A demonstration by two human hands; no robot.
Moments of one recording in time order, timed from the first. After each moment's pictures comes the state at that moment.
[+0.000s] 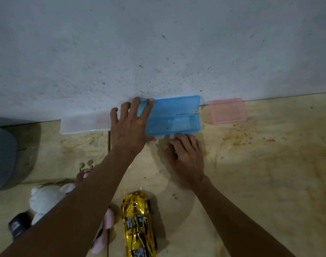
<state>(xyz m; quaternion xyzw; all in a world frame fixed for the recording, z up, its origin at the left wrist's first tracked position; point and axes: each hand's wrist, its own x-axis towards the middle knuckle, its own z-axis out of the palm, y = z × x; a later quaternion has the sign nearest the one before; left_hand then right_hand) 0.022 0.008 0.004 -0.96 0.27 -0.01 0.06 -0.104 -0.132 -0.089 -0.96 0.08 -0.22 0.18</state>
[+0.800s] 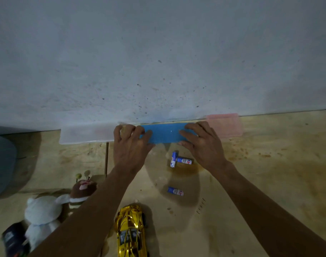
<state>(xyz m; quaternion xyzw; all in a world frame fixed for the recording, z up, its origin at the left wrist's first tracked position) 0.012 0.011 -0.025 -0.95 0.31 -0.10 0.01 -0.062 -0.226 -0.059 -0.97 -0.04 -0.18 0.15</state>
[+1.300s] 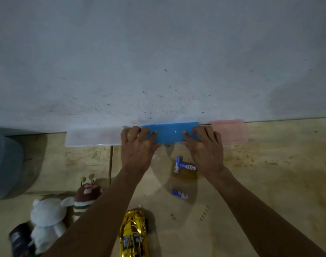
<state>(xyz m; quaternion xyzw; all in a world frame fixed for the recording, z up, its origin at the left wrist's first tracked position) 0.020 -0.001 -0.032 -0.96 0.28 -0.06 0.01 -0.055 -0.210 -0.055 -0.99 0.03 -0.14 0.05</state>
